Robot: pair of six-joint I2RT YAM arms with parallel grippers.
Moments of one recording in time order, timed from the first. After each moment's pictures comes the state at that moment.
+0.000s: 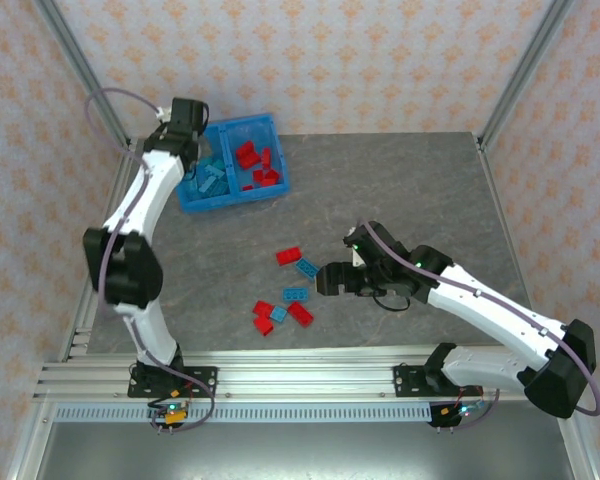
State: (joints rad) left arm -0.06 1.93 1.86 -0.75 -0.38 -0.49; right arm 0.82 1.11 0.96 -0.83 -0.18 0.73
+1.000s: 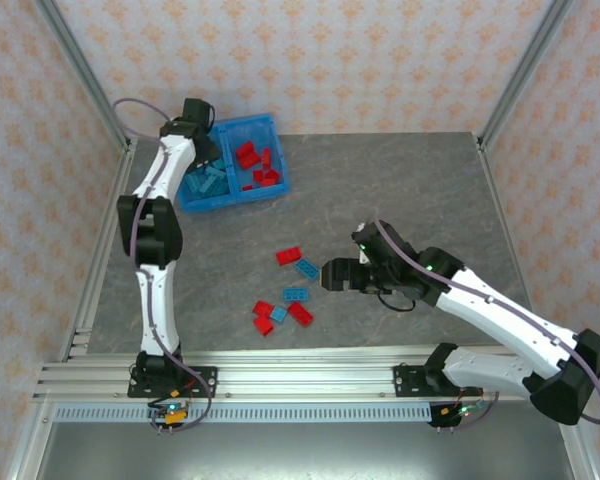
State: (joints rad) left arm -0.01 2.19 2.07 -0.92 -0.21 -0.63; right arm 0.82 1.08 0.98 -0.85 -0.12 0.76
